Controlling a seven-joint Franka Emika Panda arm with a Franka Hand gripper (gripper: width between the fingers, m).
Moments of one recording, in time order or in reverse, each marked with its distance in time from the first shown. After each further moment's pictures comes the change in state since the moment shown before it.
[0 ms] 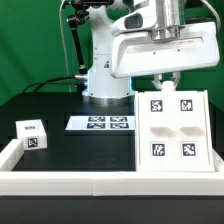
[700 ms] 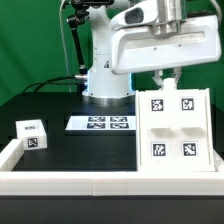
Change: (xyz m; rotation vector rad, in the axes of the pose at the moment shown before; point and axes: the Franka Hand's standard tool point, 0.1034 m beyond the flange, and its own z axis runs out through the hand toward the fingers) arm 0.003 0.001 -0.003 0.003 -0.004 -0.009
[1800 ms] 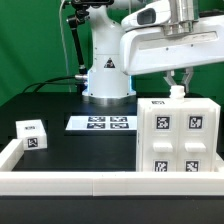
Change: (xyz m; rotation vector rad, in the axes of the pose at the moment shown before) arm 0.009 -0.018 0.001 0.012 -0.019 0.009
